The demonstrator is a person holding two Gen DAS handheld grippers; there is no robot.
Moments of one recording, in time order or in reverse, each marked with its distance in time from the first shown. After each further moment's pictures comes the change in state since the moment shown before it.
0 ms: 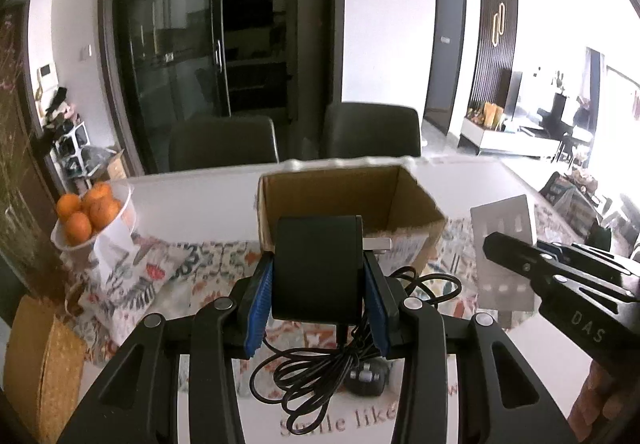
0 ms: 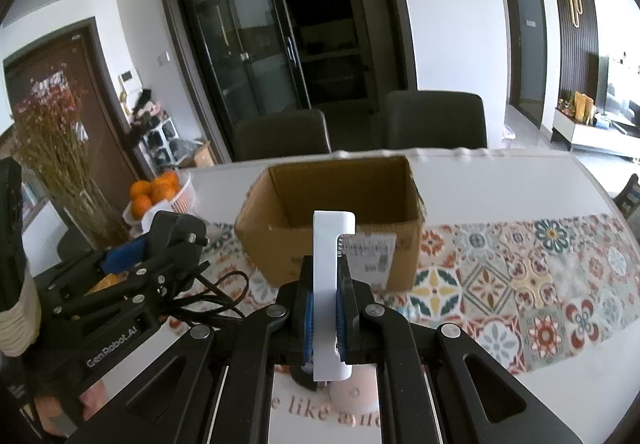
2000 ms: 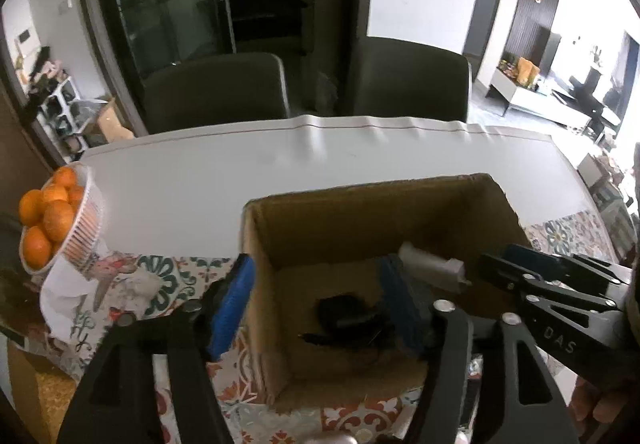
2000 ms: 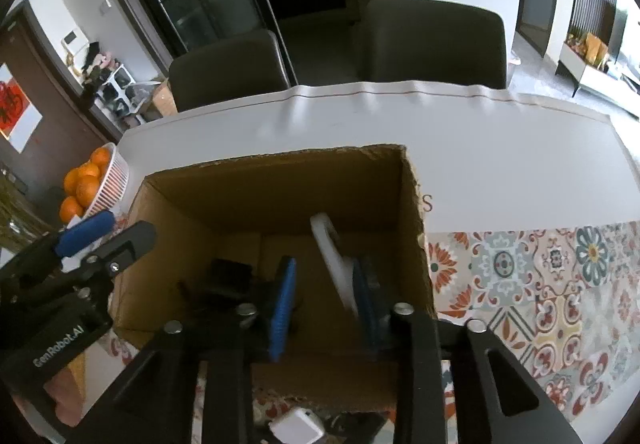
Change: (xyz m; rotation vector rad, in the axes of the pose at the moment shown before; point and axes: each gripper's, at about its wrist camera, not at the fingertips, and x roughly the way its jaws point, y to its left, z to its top) left arm 0.187 0.025 0.077 -0.050 0.303 0.058; right arm 0.206 -0.066 0.082 0.061 0.367 -0.056
